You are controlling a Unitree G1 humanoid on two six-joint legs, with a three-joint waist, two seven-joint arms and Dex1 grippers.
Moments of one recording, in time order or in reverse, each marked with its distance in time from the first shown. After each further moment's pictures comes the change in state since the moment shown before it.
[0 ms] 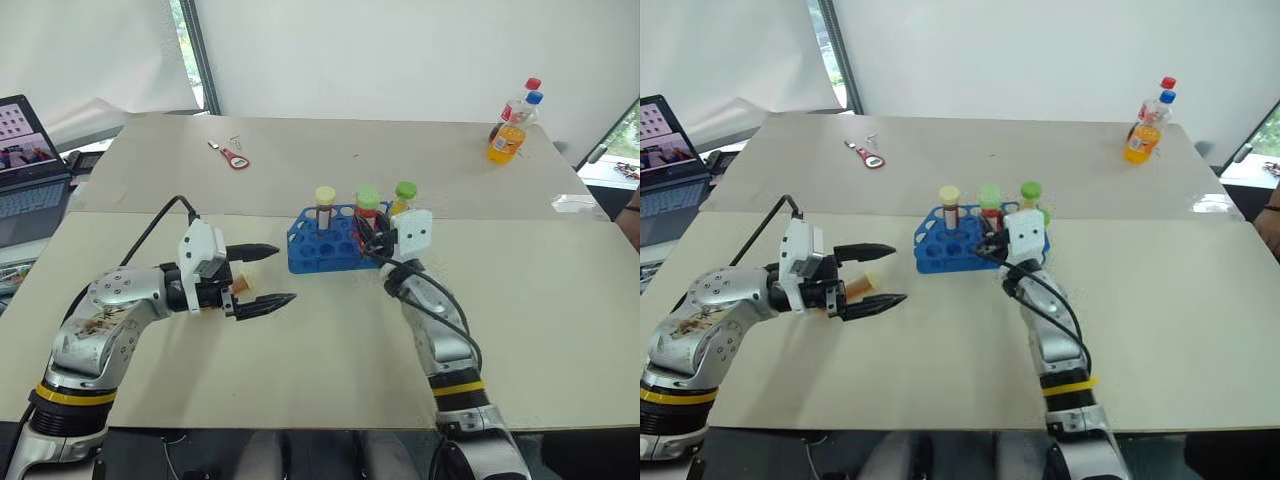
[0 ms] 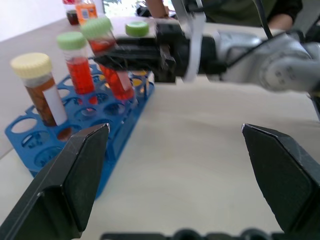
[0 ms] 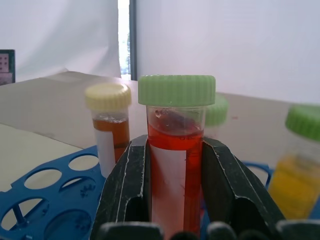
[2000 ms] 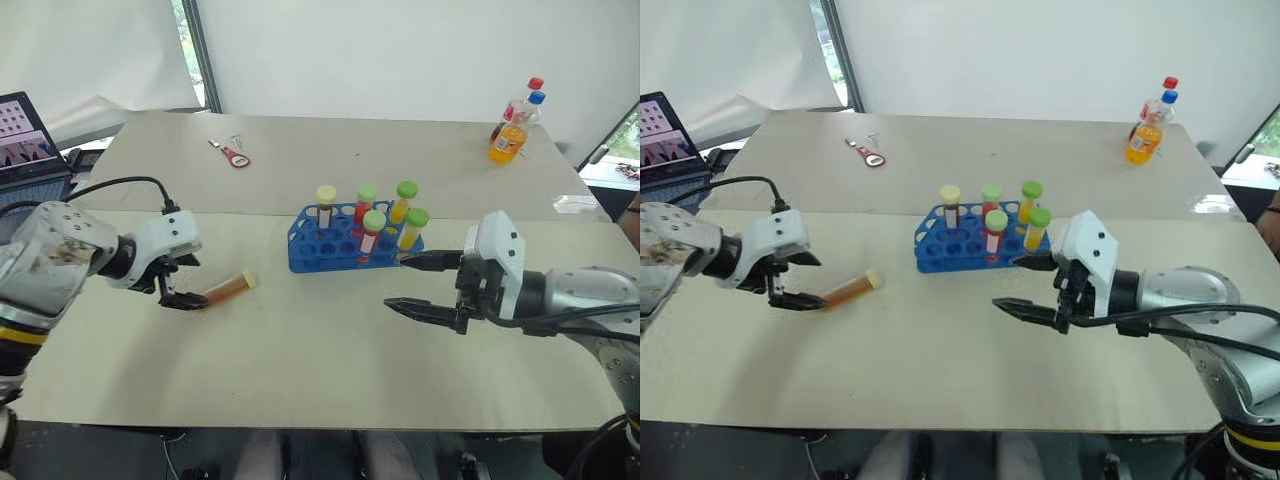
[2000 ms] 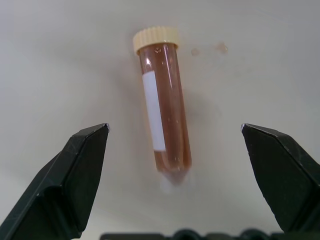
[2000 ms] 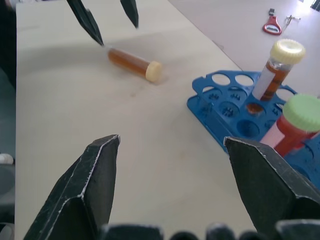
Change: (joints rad) left arm -0.357 0.409 -0.356 0.224 0.418 0.327 -0.248; right arm 0.103 -0.848 -0.165 -0.821 0.716 0.876 0.546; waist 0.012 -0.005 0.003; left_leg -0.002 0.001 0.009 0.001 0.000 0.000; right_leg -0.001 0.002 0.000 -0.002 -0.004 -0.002
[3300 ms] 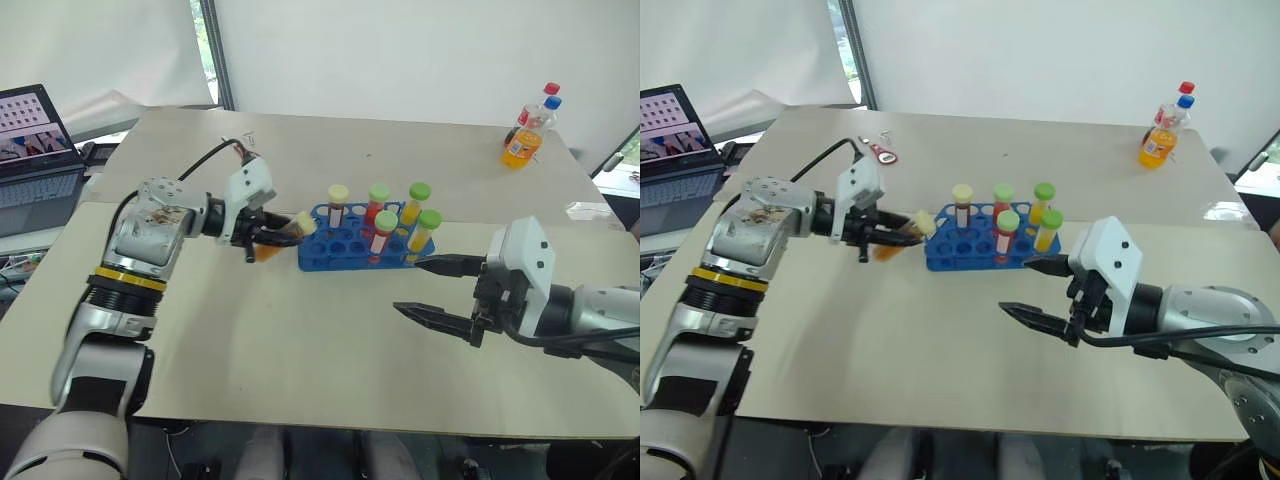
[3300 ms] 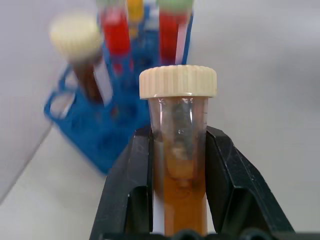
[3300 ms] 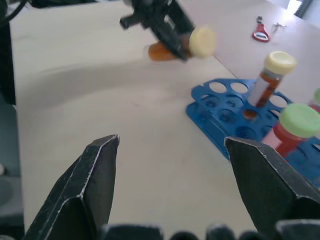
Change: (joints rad) left arm -0.246 -0.588 0.156 0.317 -0.075 -0.201 0.053; right arm 0.203 -0.123 -0.150 -0.121 0.120 -0.025 -0.123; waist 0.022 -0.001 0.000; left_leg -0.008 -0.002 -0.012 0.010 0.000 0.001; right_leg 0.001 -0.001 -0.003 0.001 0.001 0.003
